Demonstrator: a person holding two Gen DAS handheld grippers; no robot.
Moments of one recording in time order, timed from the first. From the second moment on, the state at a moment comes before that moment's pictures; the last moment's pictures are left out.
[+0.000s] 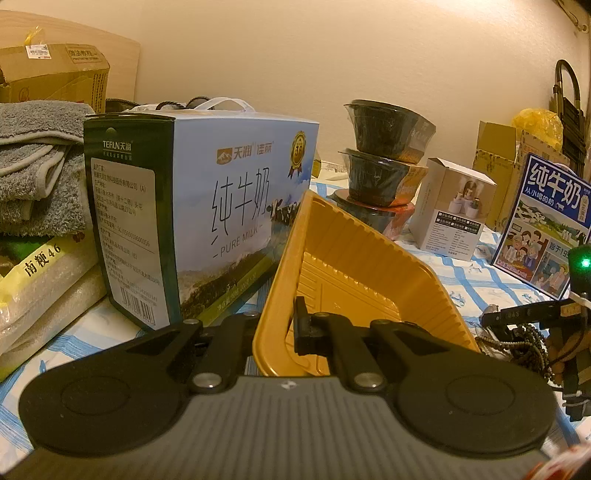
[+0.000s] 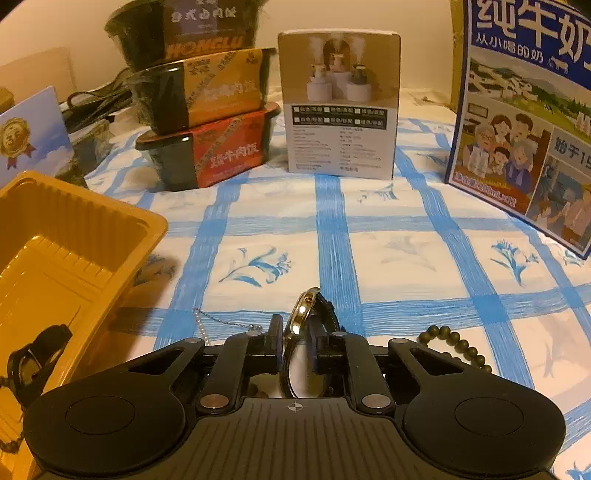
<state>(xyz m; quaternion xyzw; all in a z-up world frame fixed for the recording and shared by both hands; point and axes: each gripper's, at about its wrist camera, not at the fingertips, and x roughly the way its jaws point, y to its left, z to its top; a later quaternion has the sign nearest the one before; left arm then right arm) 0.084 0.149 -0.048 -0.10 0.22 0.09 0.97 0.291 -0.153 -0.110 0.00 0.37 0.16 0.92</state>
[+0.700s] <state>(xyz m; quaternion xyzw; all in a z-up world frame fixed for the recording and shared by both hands) 0.086 0.151 -0.048 -0.10 0.22 0.09 0.97 0.206 -0.133 -0.023 0.06 0.26 0.32 0.91</state>
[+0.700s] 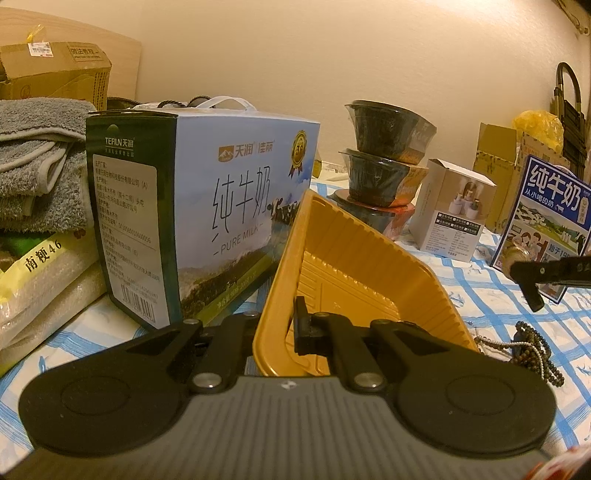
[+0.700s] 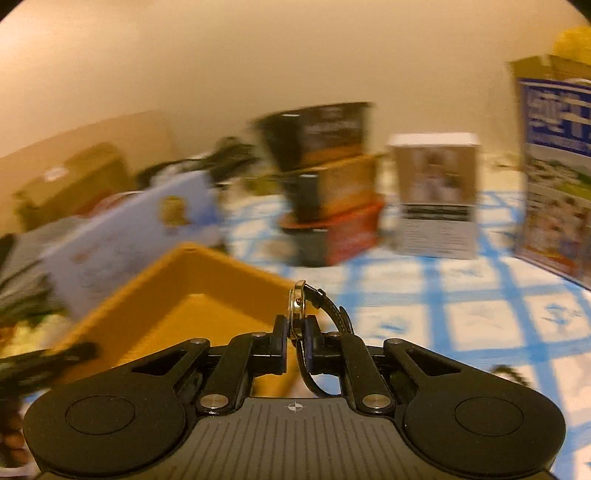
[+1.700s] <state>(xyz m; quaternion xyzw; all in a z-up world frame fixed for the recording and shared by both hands) 0.082 0.148 -0.049 -0.11 0.22 0.10 0.97 0.160 -0.062 -0.057 0.06 0.33 0.41 0.85</state>
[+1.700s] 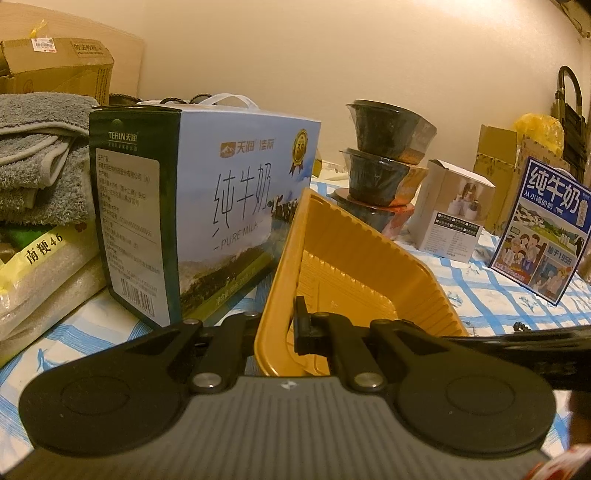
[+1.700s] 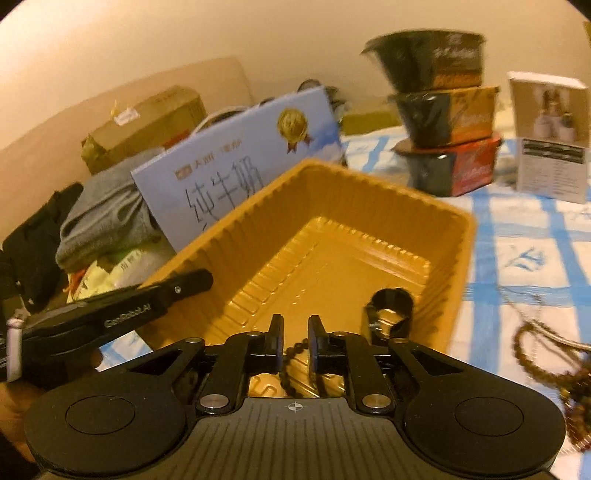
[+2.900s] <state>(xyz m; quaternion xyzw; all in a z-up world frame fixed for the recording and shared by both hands) 0.081 0.147 -0.051 -0.10 0.22 0.10 0.97 0.155 -0.215 -0.088 0.03 0.34 0.18 0.92</state>
